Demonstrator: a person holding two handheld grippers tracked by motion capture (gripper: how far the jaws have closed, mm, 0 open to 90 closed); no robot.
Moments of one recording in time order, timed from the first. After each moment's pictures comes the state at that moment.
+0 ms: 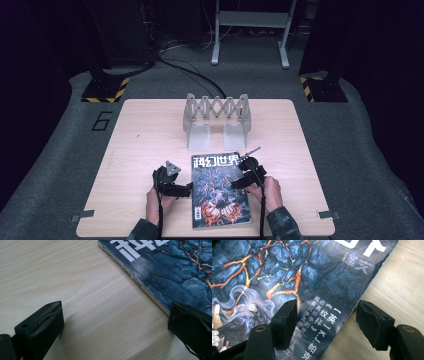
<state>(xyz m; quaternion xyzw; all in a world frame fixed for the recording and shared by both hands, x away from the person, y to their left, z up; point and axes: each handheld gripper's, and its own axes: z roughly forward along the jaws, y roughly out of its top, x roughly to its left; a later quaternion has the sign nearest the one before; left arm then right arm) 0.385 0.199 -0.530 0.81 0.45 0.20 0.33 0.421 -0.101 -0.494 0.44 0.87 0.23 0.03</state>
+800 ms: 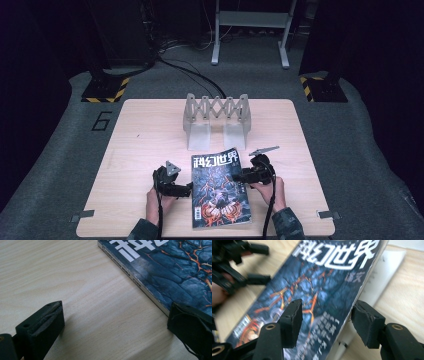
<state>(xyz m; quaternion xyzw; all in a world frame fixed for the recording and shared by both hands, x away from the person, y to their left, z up) 0.385 0.200 -0.530 0.81 0.45 0.20 0.33 0.422 -0.133 -0.488 0.44 0.81 0.39 -0.04</state>
